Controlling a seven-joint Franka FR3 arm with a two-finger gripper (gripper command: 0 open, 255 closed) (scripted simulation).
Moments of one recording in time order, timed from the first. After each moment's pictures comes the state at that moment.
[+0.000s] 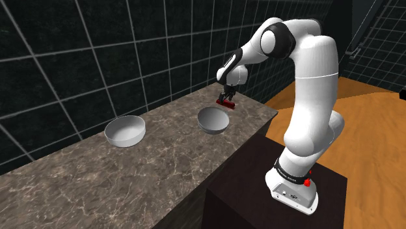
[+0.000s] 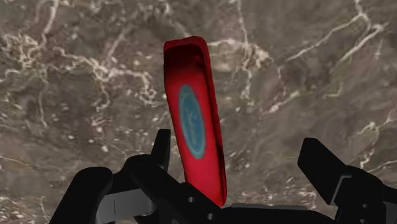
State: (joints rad) arm -0.30 0.44 -0.24 -2.10 0.26 2.61 -0.58
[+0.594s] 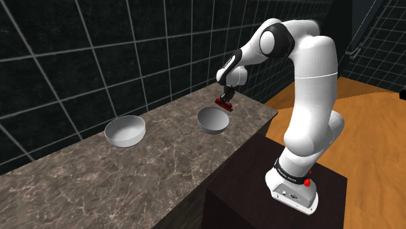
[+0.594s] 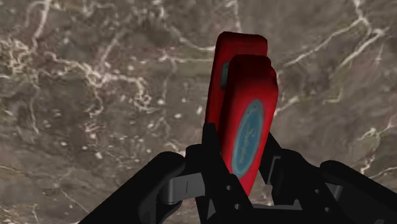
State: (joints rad) arm -0.30 0.45 -0.24 -2.10 0.26 2.61 -0.58
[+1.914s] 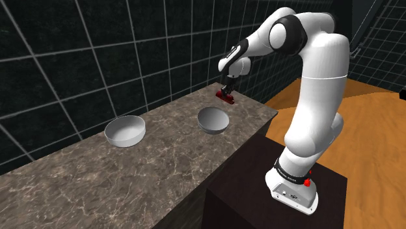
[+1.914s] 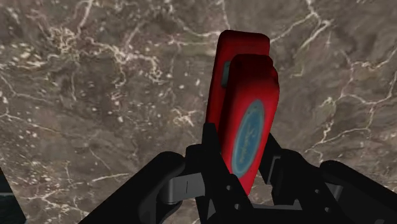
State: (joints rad) arm -0.27 0.33 -0.28 -2.09 0.20 2.49 -0.53
